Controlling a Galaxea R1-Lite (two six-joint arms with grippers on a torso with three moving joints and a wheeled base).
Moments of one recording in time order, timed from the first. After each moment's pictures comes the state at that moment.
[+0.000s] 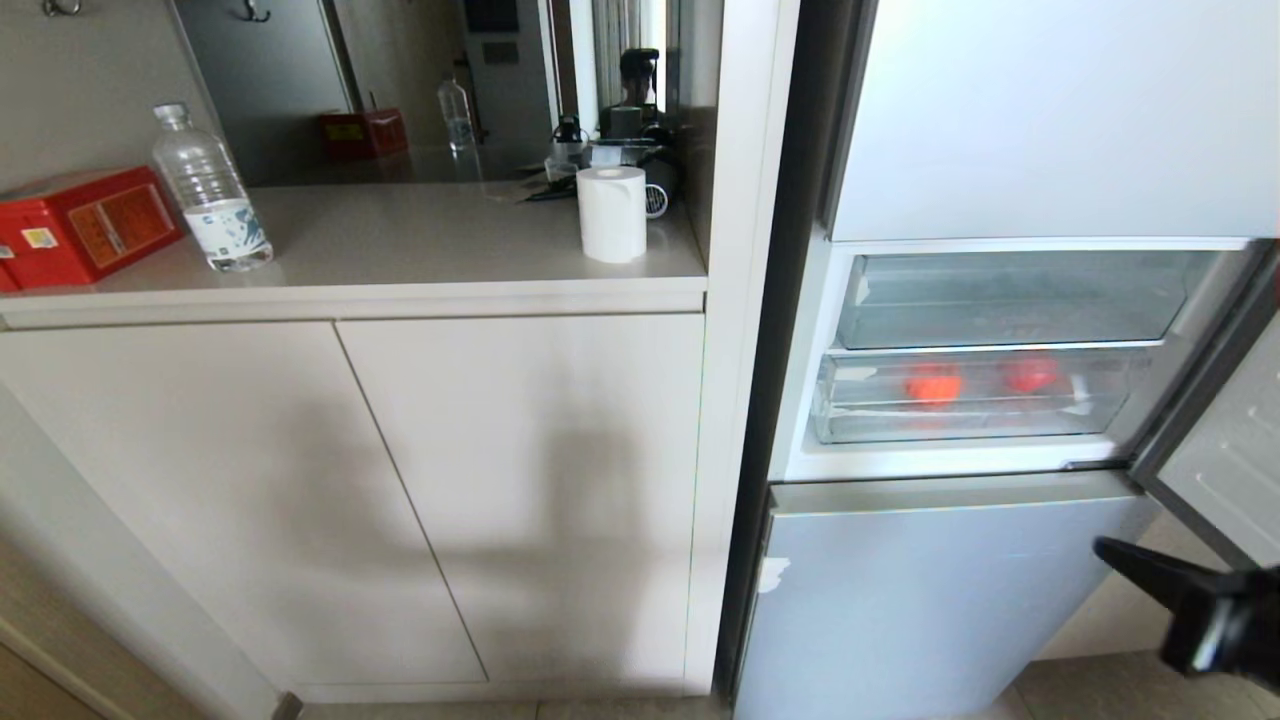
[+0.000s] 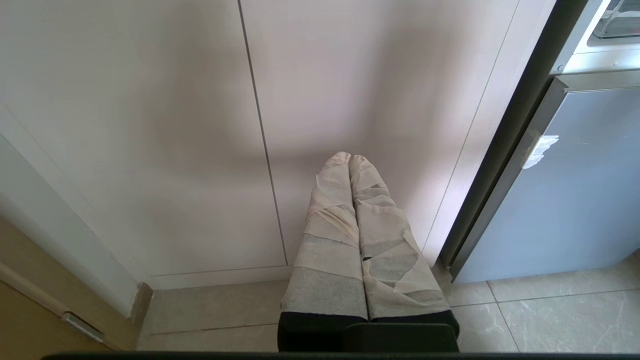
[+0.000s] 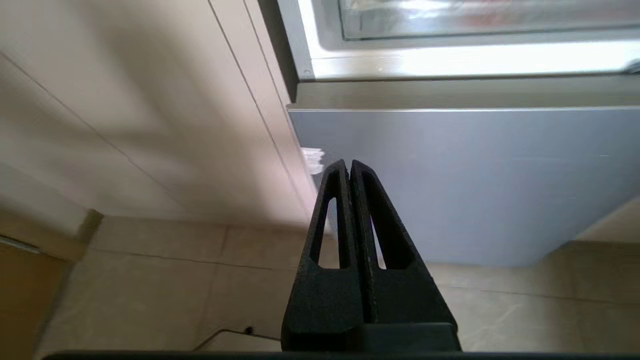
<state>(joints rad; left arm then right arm) 0.00 0.00 -0.03 0.06 0.00 0.02 0.16 1.03 -0.23 -0.55 0.04 0.15</state>
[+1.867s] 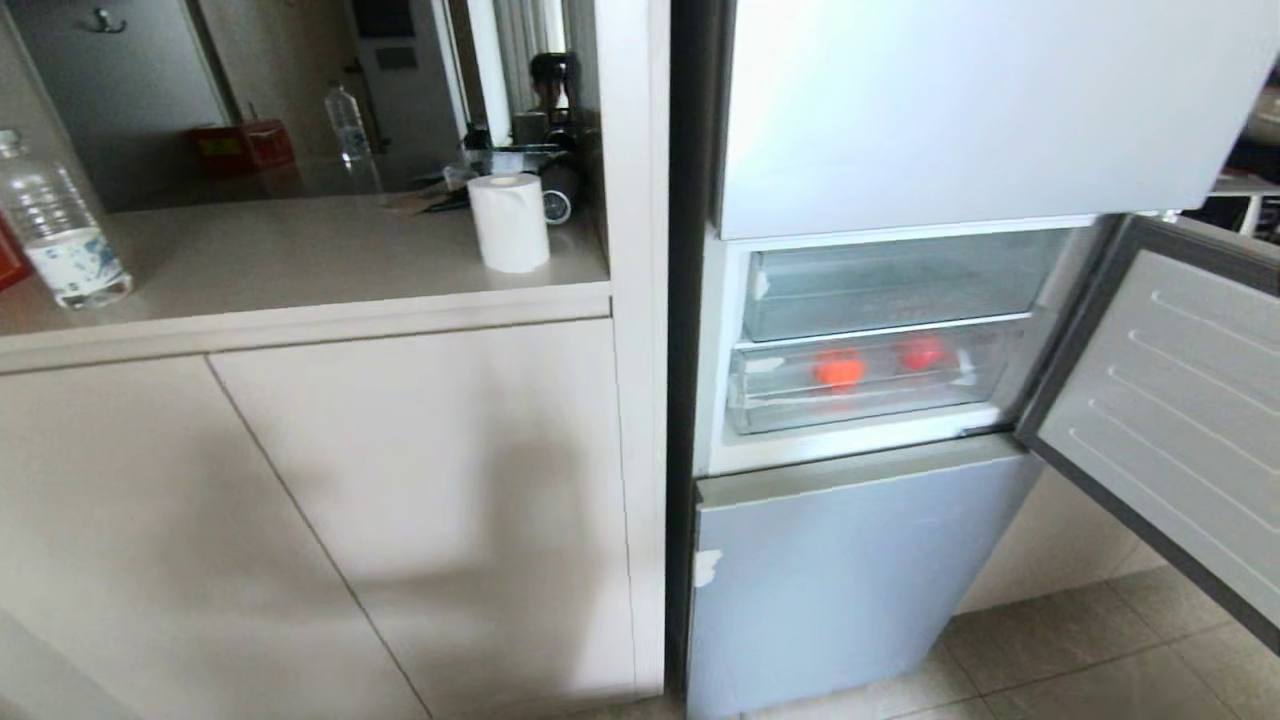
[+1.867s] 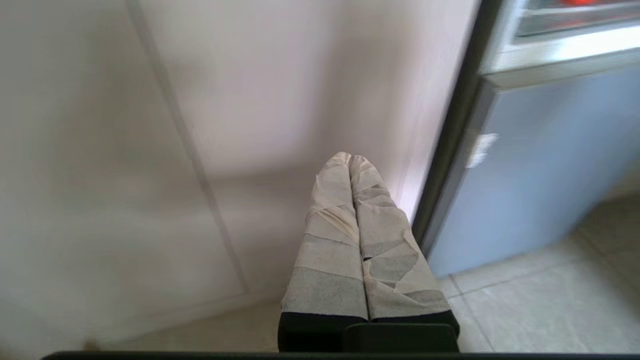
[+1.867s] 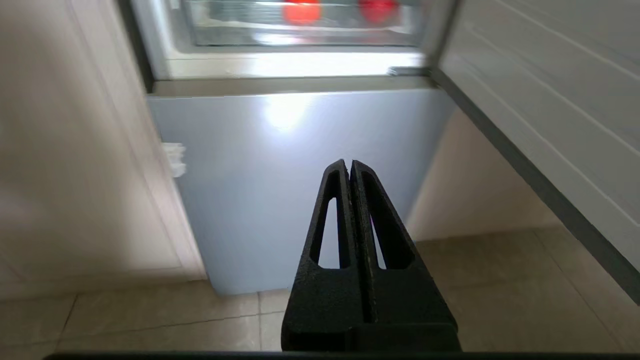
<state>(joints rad) 0.00 0.00 -0.03 0.06 0.00 0.02 0.00 0.00 0.00 0.00 0.02 -0.05</state>
